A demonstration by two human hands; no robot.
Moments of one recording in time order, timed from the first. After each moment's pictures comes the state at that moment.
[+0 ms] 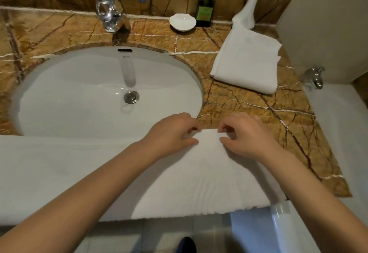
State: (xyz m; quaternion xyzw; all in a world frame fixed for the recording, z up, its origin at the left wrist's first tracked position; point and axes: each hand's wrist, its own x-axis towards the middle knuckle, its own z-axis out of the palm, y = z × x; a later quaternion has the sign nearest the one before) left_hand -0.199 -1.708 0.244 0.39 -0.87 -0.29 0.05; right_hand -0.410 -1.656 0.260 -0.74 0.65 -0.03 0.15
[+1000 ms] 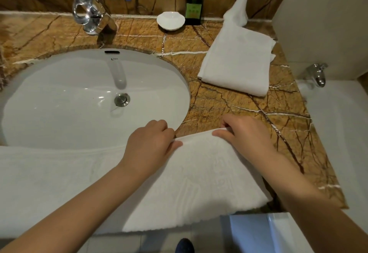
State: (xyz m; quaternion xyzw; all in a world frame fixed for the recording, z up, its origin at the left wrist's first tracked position) left_hand -0.204 -1.688 0.231 0.46 -0.88 -0.08 0.09; right_hand -0.446 -1.669 0.239 -0.74 0.66 -0.09 0.09
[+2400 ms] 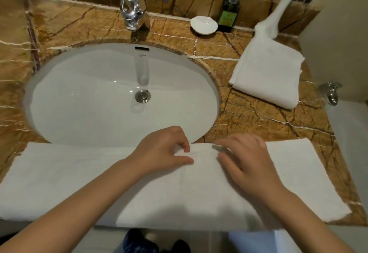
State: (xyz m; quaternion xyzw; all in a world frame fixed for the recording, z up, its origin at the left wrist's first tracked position) left_hand -0.143 -1.700 0.220 0.44 -0.82 -0.35 0.11; right_hand -0.373 -1.631 0.250 -0.76 0.62 -0.14 0.13
